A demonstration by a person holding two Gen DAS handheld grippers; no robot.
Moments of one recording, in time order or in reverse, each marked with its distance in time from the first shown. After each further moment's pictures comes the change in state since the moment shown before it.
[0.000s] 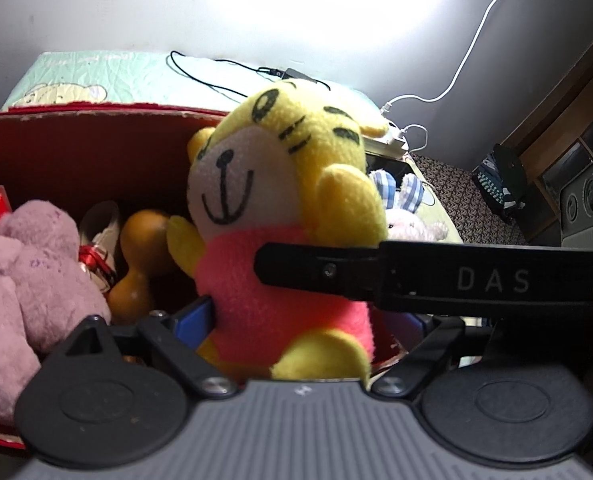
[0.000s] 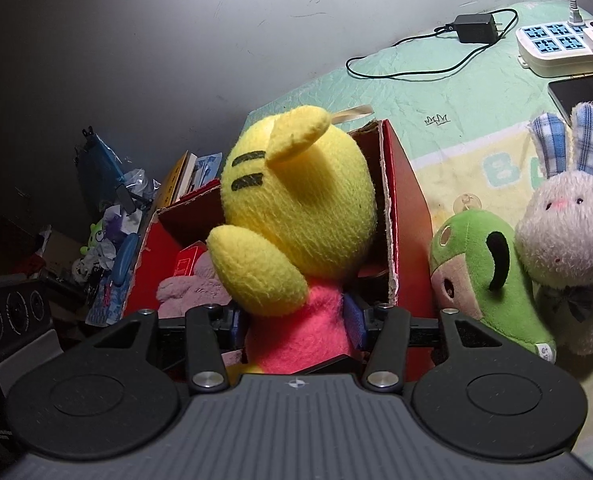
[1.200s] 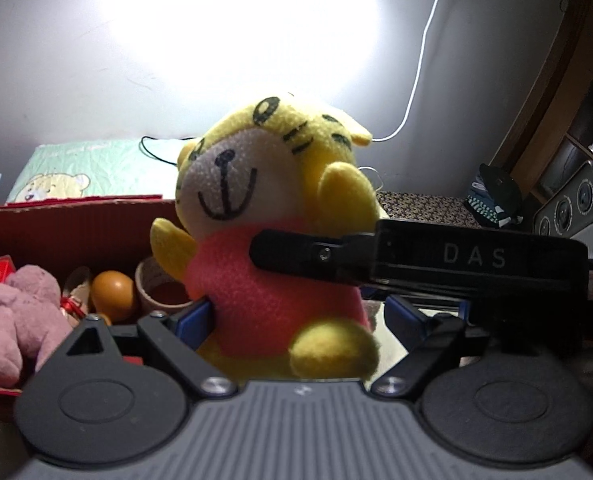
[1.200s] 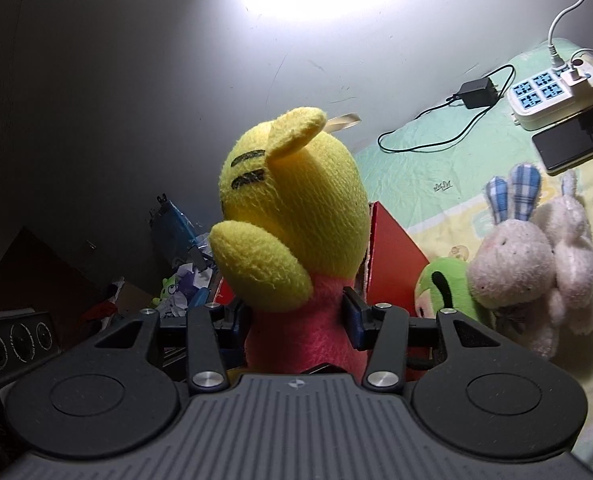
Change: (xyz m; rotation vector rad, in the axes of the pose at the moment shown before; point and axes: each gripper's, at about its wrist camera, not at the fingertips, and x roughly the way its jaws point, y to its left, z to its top) left arm -0.044 -0.109 -0.013 0.123 -0.183 0.094; right arm -0.087 -0.041 -0.005 0.031 -0.192 0.237
